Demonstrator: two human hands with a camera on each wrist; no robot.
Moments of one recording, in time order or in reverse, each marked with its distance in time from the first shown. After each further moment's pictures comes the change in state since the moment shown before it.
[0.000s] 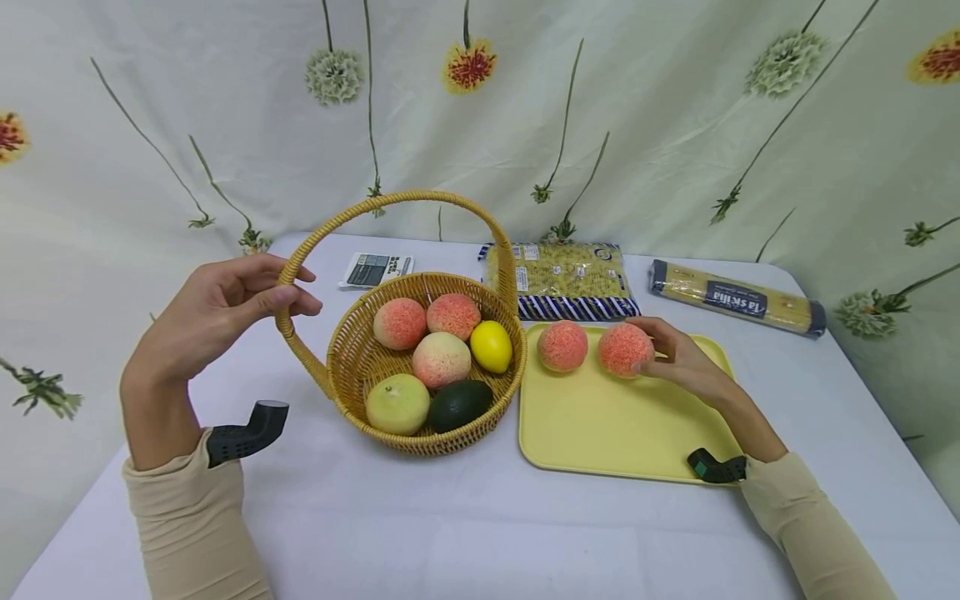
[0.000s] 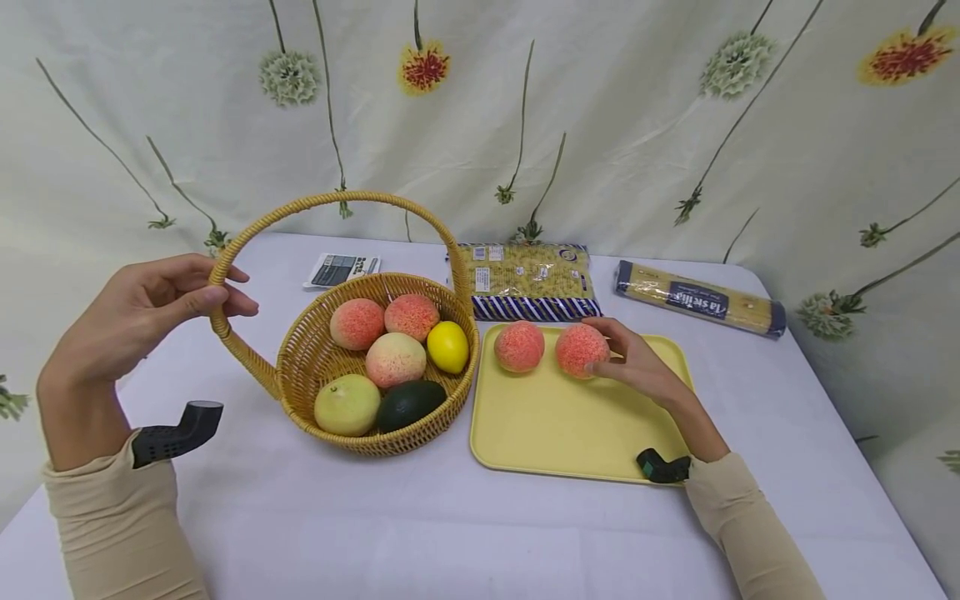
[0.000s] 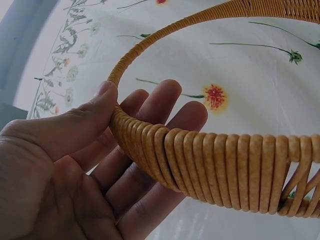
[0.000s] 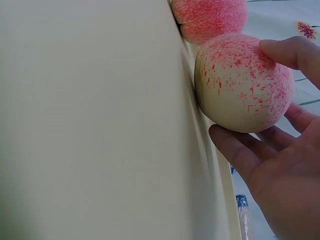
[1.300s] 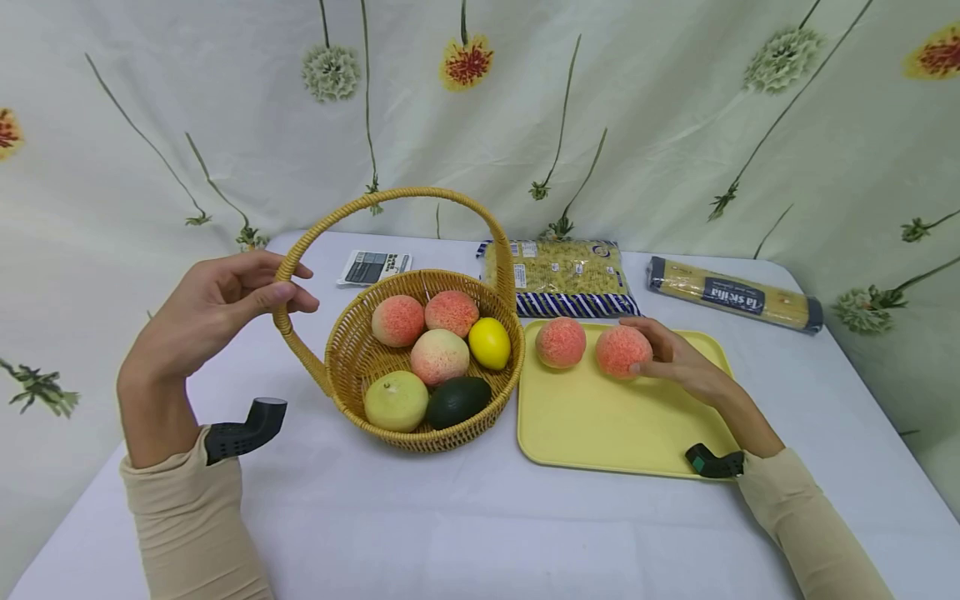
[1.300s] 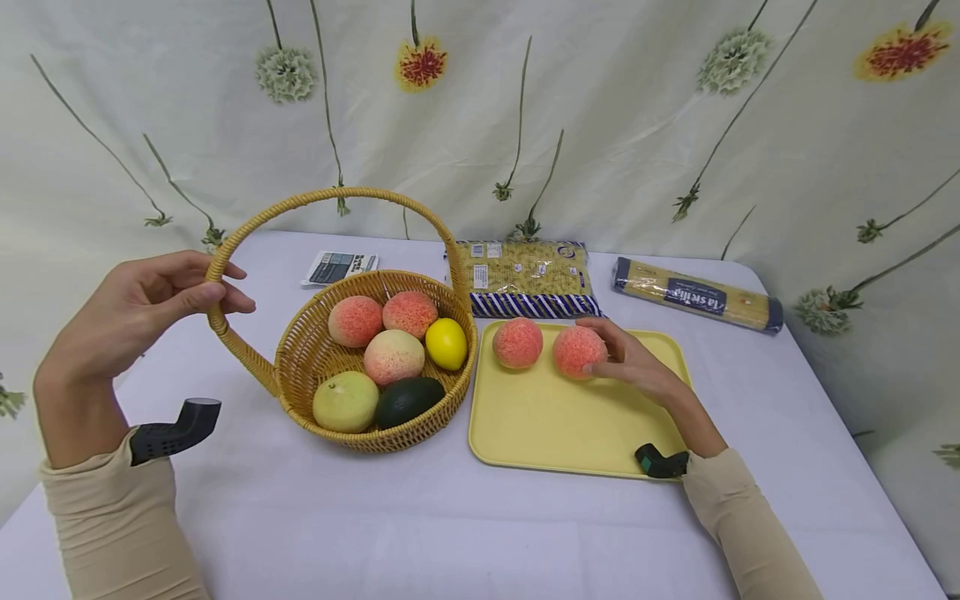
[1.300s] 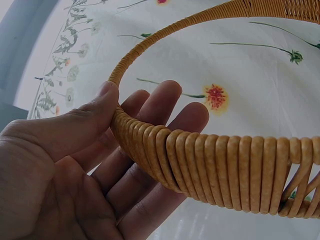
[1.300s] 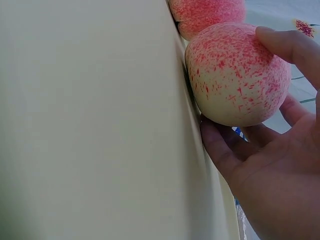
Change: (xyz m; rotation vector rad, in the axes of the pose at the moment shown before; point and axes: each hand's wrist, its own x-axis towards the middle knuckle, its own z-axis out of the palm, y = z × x) left_hand 0.000 -0.001 0.000 -0.003 -0.006 0.010; right_hand -0.001 0.006 0.000 0.195 -0.129 -0.028
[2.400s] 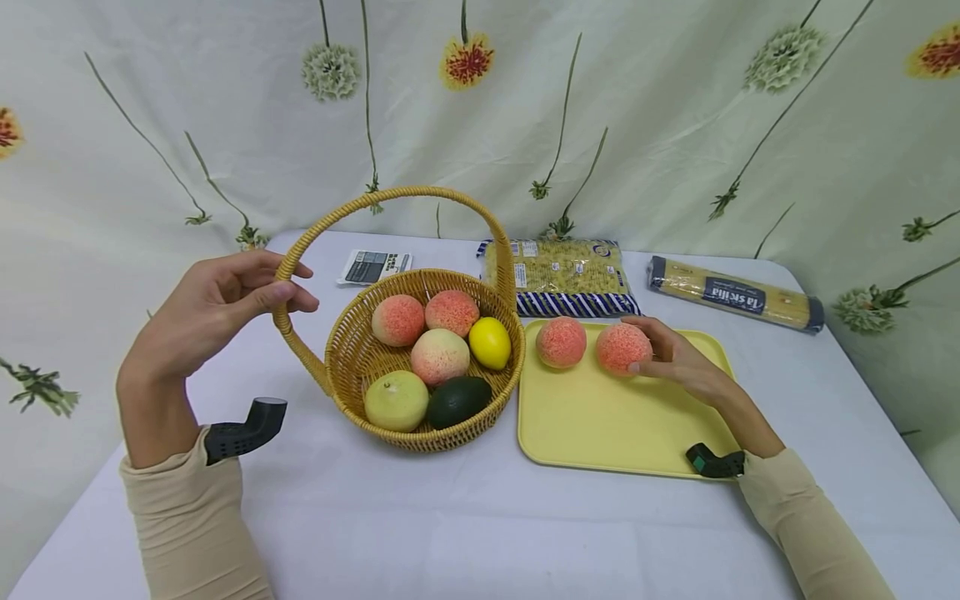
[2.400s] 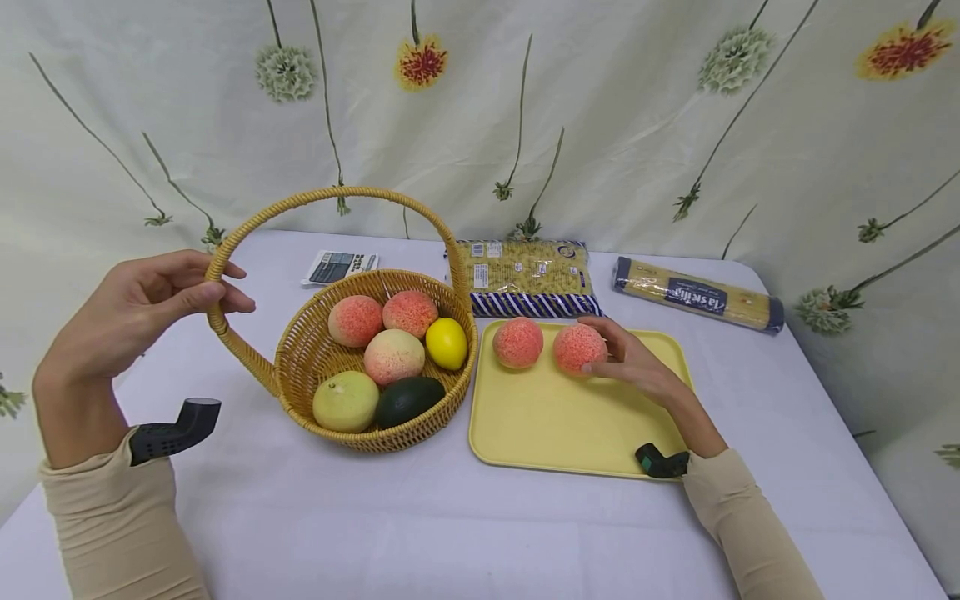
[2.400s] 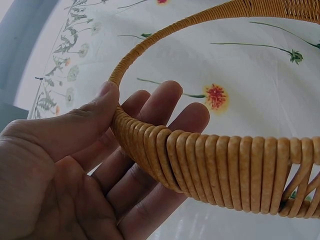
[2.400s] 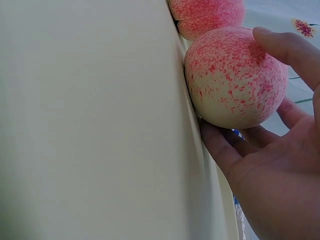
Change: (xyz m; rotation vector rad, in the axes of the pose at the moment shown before) left_hand 0.000 0.001 0.001 0.008 0.004 -0.015; right_hand 0.001 0.001 0.001 -0.009 0.038 0.033
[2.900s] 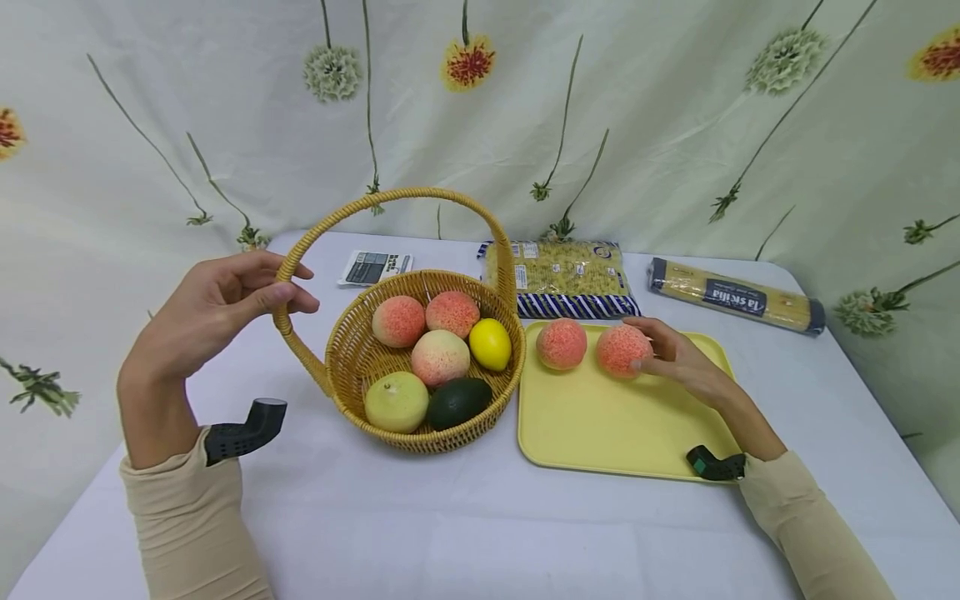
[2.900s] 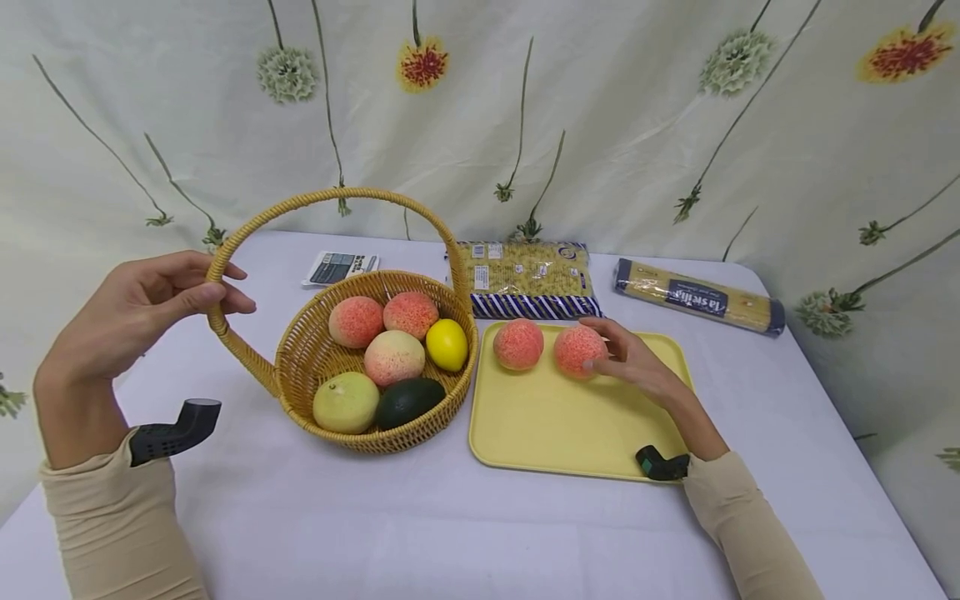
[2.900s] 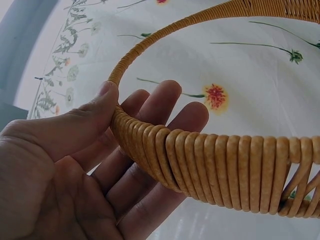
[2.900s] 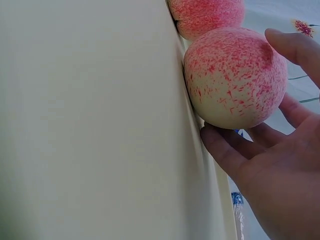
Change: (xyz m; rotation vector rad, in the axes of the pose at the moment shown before) left_hand 0.000 -0.001 0.000 -0.008 -0.001 0.016; right_hand -0.002 -0.005 0.000 -0.041 0.025 -0.020
